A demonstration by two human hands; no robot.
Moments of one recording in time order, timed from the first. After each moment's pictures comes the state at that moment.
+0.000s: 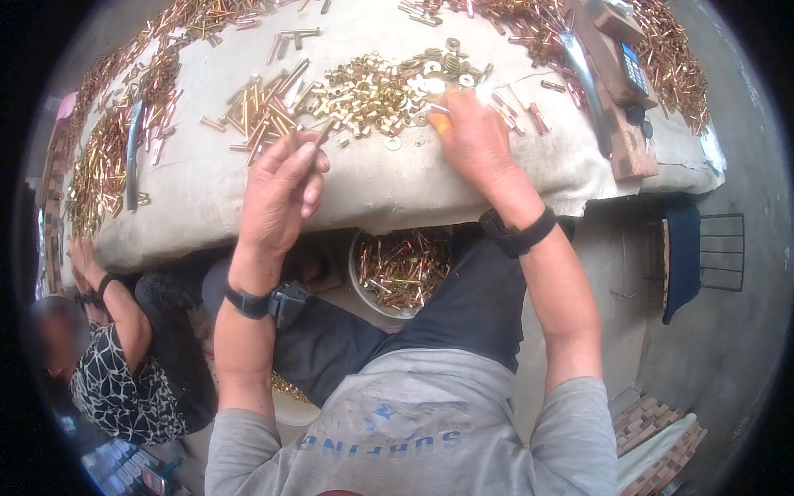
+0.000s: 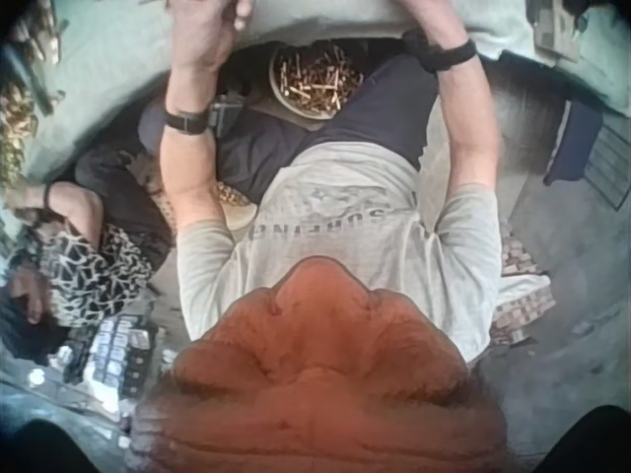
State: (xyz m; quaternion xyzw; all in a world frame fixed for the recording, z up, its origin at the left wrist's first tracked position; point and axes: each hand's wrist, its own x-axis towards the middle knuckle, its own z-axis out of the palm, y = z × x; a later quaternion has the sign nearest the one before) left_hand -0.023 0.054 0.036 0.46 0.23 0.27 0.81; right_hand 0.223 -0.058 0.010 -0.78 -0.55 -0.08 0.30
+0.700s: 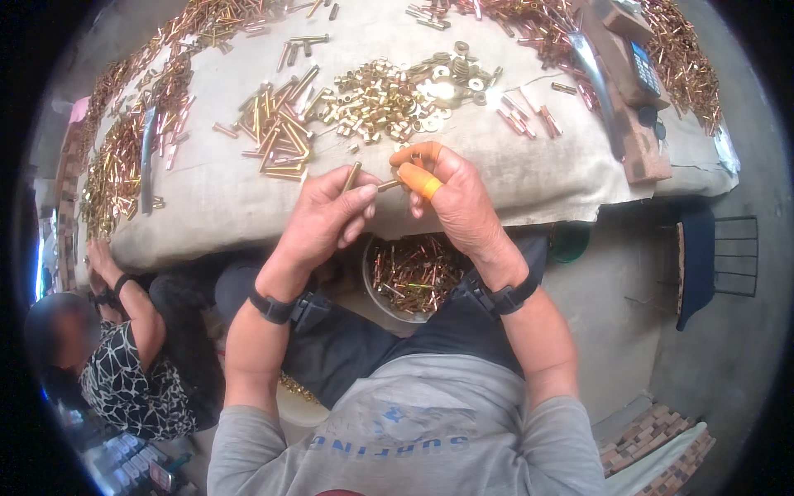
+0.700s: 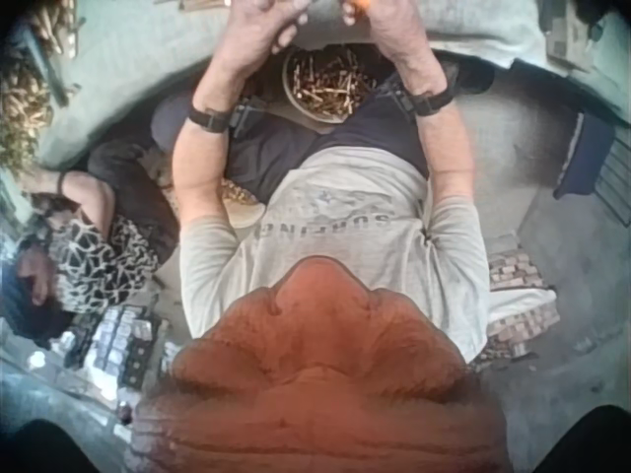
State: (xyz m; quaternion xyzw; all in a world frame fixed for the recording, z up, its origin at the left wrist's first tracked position) left_hand -0.013 0.031 0.027 0.54 0.24 0.12 0.80; right_hand 0.148 -0.090 0.025 -0.51 -0.27 0.49 0.66
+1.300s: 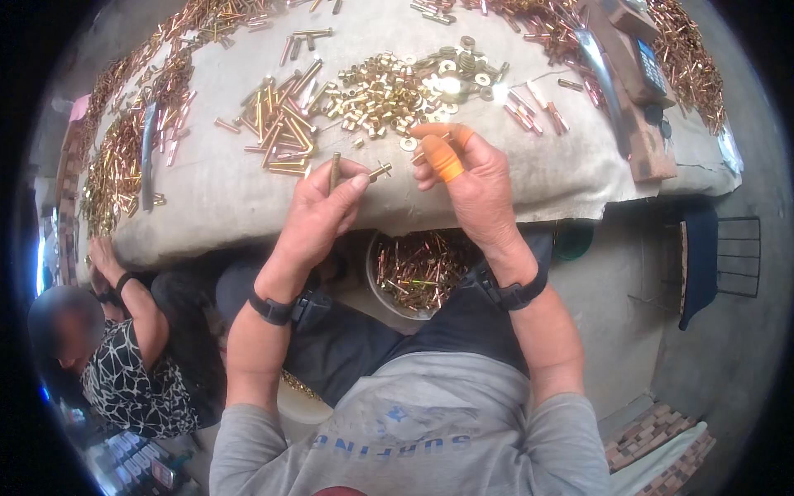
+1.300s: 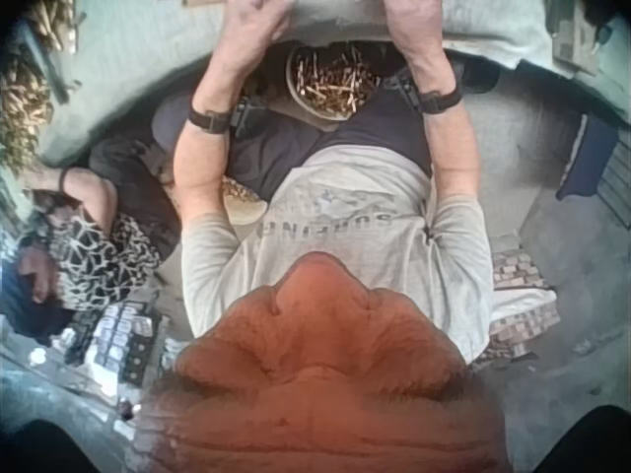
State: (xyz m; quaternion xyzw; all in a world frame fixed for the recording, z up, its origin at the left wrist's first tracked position) left_hand -0.019 0.033 0.025 0.59 0.25 0.18 0.75; right_hand 0.151 -0.087 0.029 -0.55 -0.30 0.35 0.70
